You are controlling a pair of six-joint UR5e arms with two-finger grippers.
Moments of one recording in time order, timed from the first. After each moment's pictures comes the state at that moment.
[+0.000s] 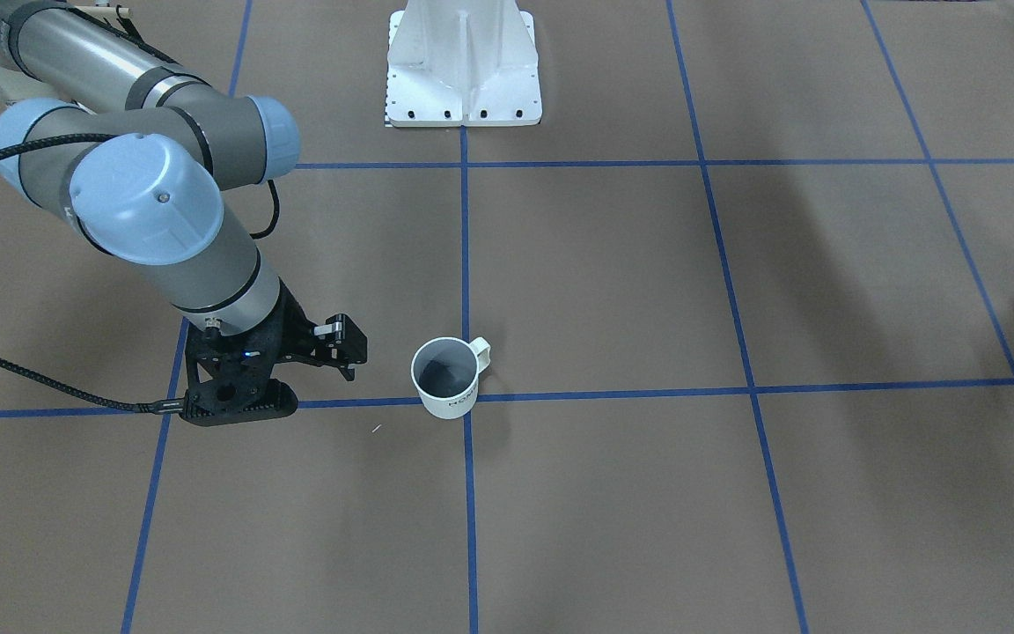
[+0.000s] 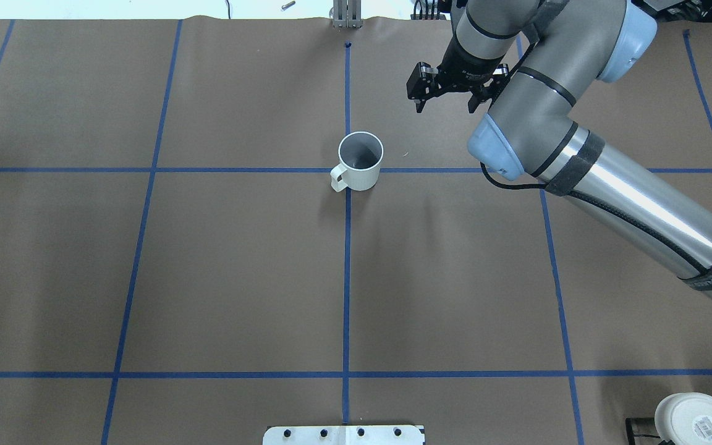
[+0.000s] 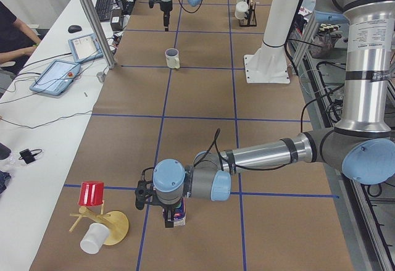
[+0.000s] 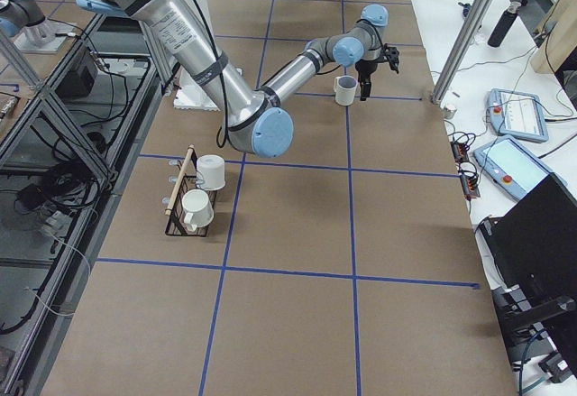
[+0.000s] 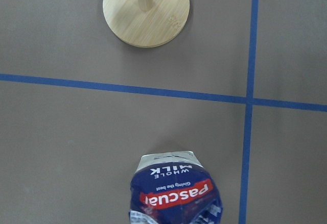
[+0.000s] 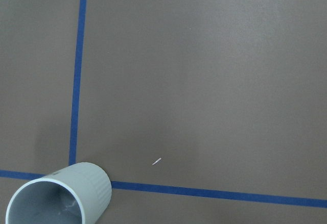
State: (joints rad) left arm -1.62 -1.54 -1.38 -1.90 -2.37 -0.10; right arm 0.89 -0.79 1.46 -1.55 2.15 0.88
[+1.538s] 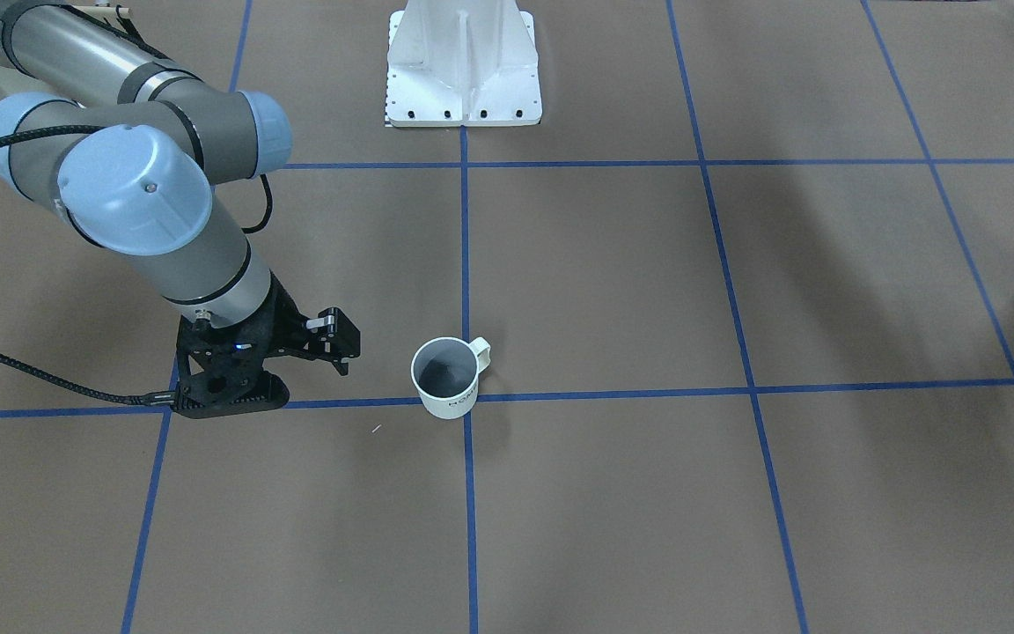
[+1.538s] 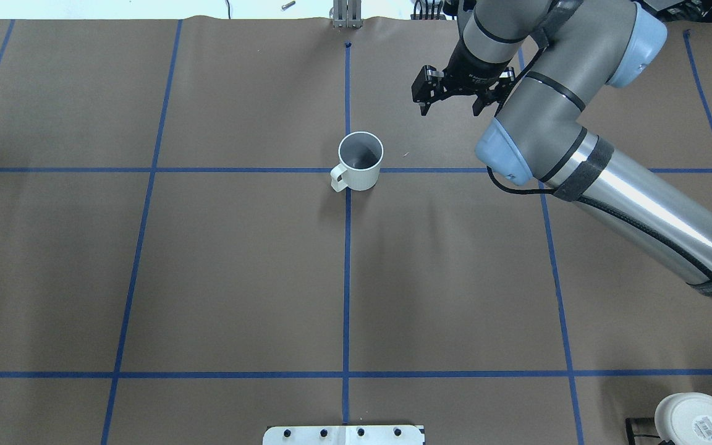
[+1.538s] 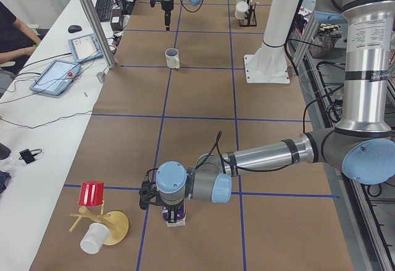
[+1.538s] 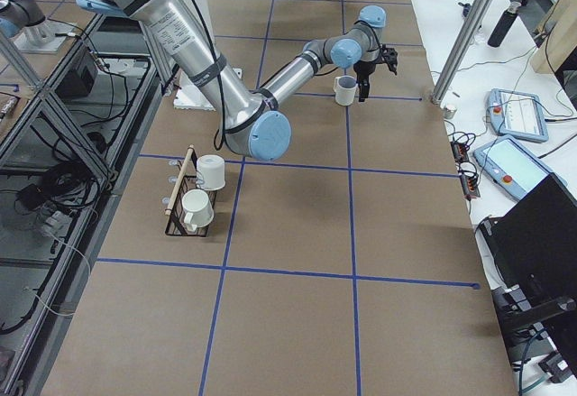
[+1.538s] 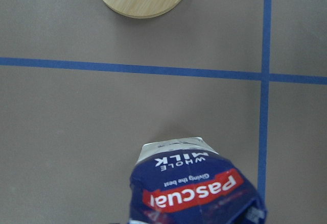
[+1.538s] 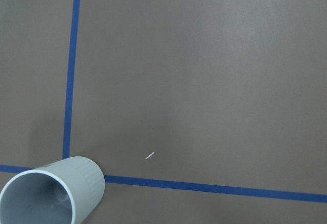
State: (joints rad) left arm -1.60 -1.52 -1.38 -1.92 -2.37 -0.11; right arm 0.89 -0.82 1.50 -1.55 2.15 0.88
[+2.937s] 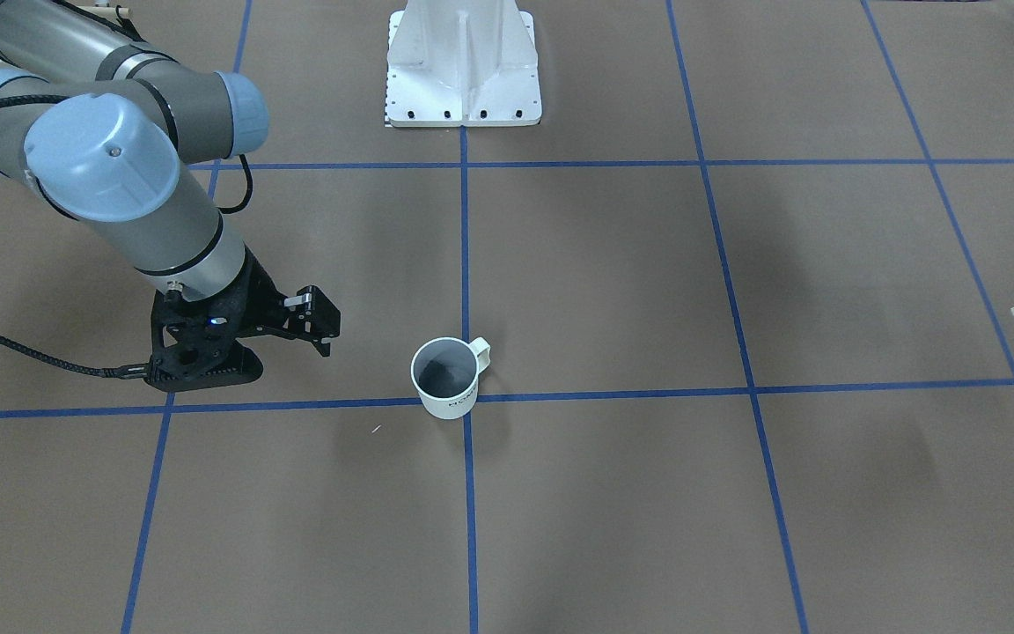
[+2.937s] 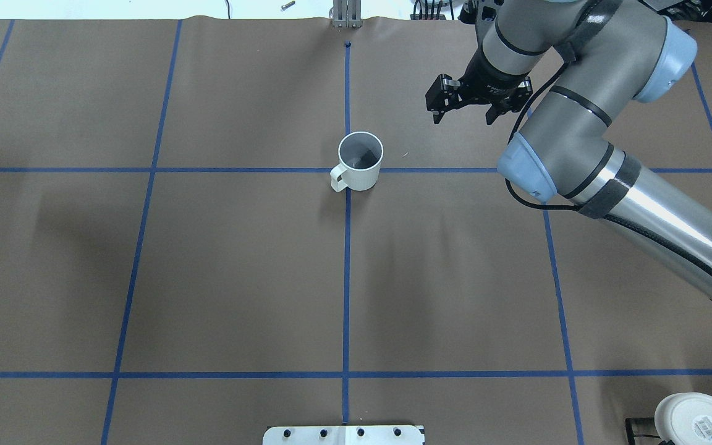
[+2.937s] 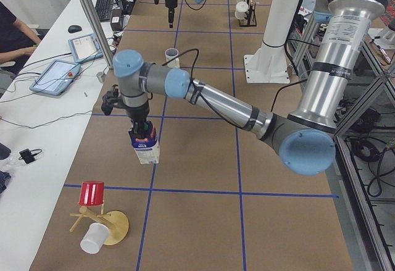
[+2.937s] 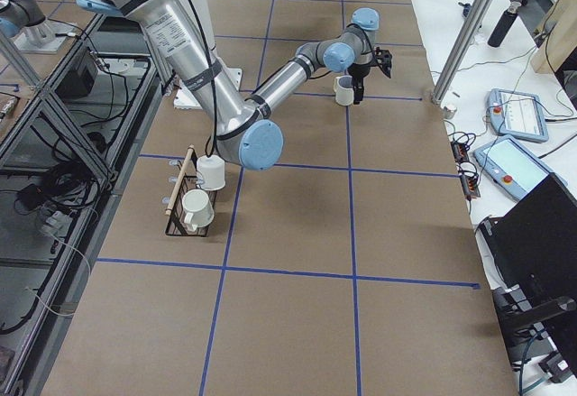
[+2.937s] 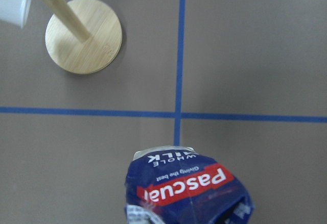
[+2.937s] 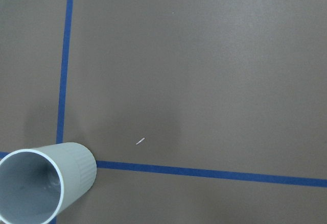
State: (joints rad) left arm -1.45 -1.93 -1.74 -1.24 -2.26 -0.24; right arm 0.89 -0.90 1.60 -1.55 2.15 0.90
